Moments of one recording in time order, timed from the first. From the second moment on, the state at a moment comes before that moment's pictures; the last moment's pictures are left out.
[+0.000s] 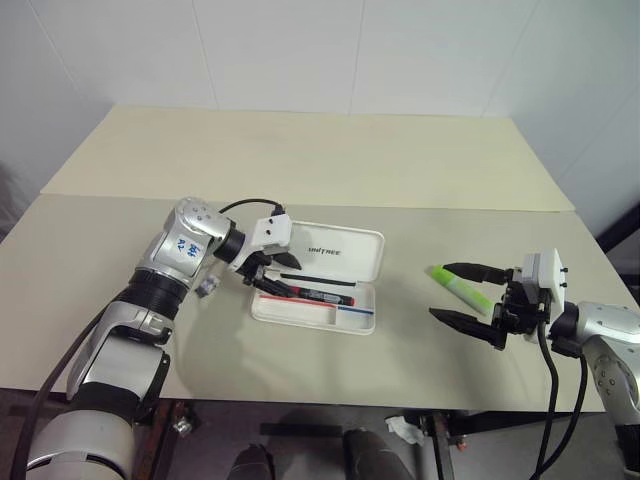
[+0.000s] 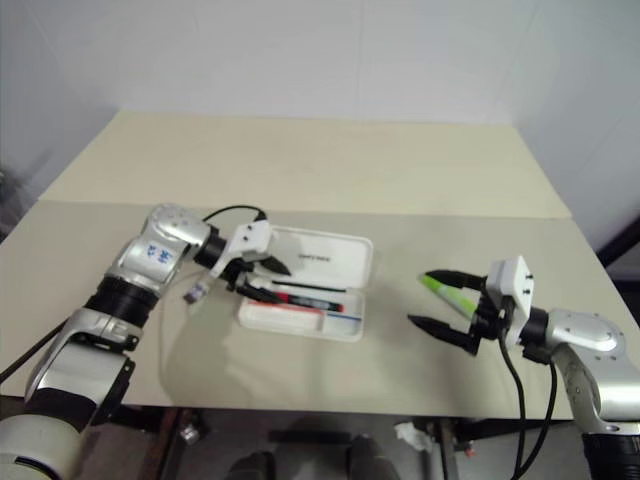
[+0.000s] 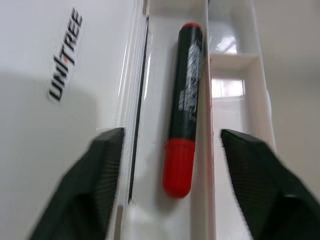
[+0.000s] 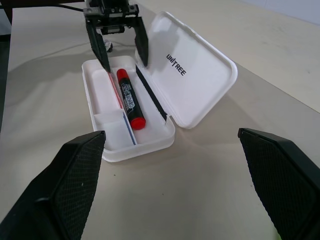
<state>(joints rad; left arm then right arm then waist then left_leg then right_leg) -1.00 0.57 -0.31 0.50 0.01 0.24 -1.41 -0.16 -0.76 -0.24 -0.13 0.58 0.24 1.15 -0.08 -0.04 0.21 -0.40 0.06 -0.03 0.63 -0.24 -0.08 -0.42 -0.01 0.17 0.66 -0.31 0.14</state>
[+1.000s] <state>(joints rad) -0.55 0.74 0.13 0.08 -0.47 0.24 -1.44 -0.55 -0.71 -0.03 0.54 0.17 0.12 0.99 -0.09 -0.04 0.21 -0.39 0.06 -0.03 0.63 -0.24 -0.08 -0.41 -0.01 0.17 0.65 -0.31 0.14</state>
